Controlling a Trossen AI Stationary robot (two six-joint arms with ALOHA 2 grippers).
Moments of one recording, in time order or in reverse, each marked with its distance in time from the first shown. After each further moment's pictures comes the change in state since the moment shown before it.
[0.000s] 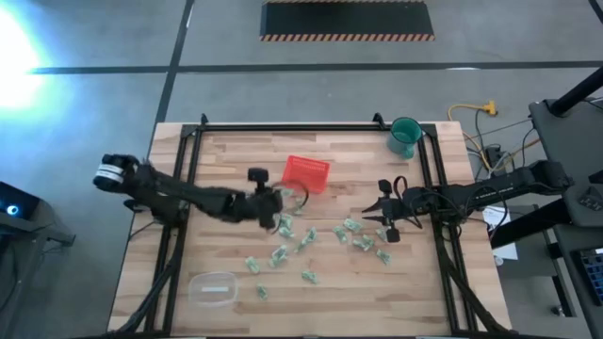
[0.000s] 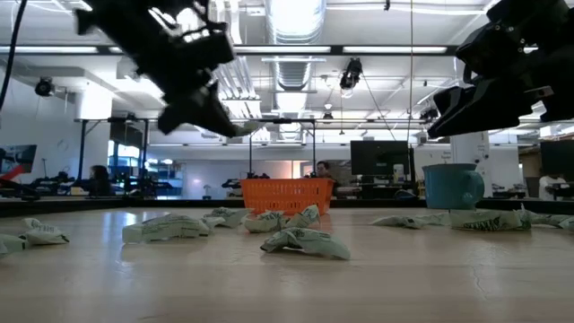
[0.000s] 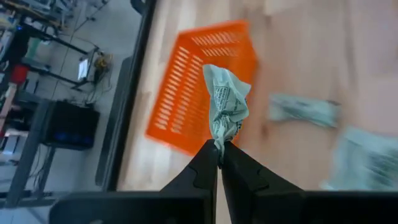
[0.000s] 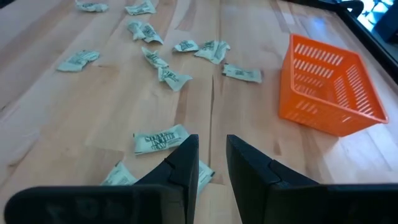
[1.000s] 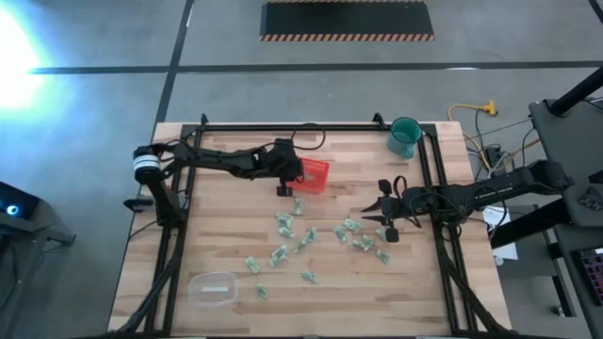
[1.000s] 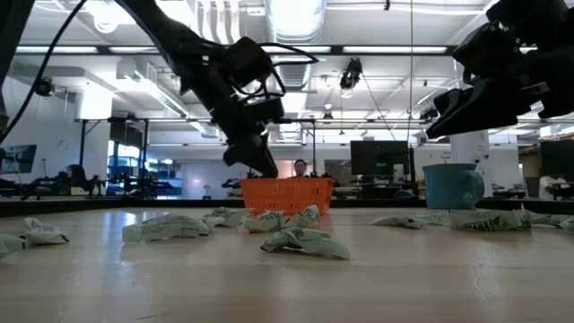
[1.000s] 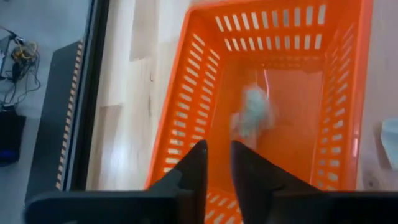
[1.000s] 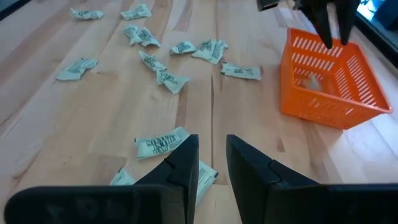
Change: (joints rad) left arm 0.423 0.289 0.208 0.099 0.501 0.269; right arm 0.000 0.015 0.000 0.013 0.006 0.064
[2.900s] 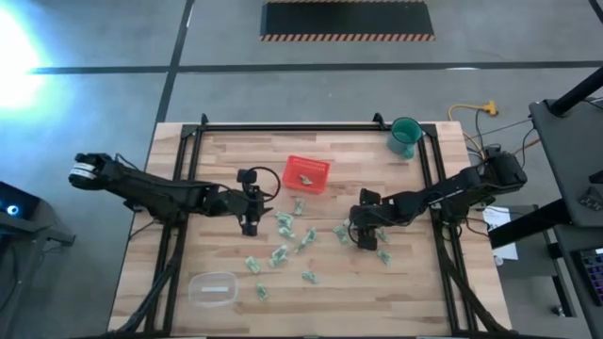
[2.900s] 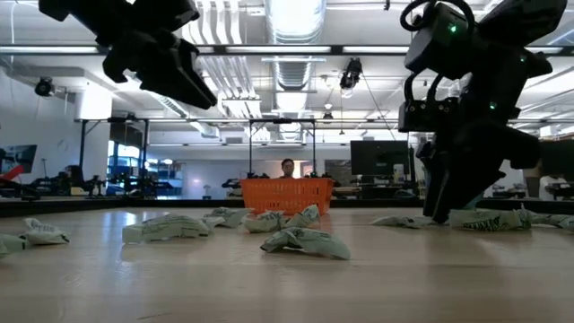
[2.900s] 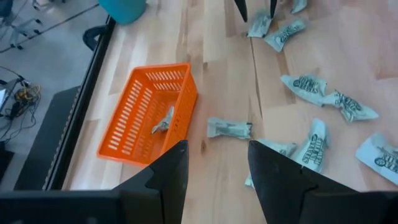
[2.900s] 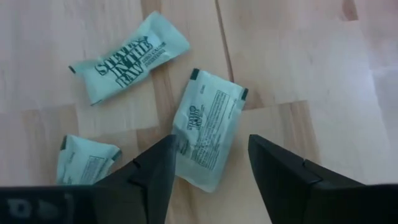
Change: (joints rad) left arm -0.473 -0.587 -0.316 -0.159 -0.229 -0.344; right arm 0.046 0.657 0.393 -0.392 0.070 0.340
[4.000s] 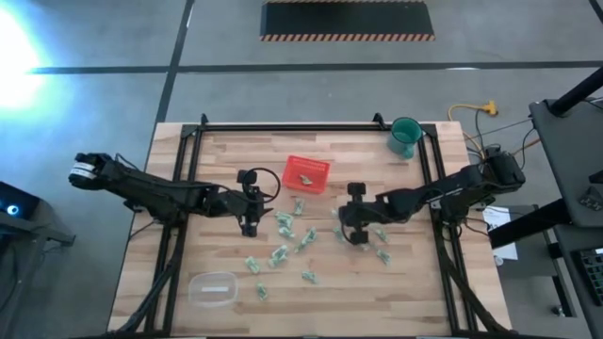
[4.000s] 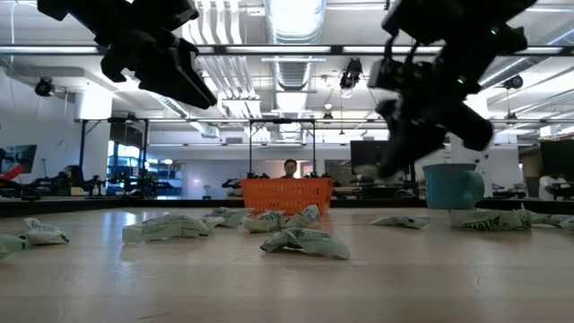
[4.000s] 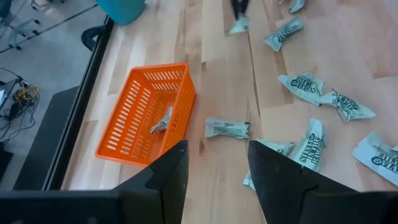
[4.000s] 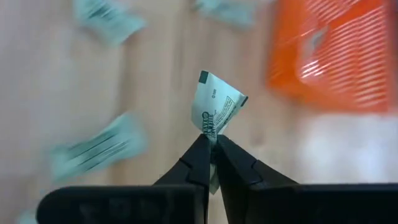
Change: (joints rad) left arm -0.007 0.000 0.000 -0.001 -0.001 -0.001; right arm -0.005 0.009 0.162 0.001 0.204 -0.368
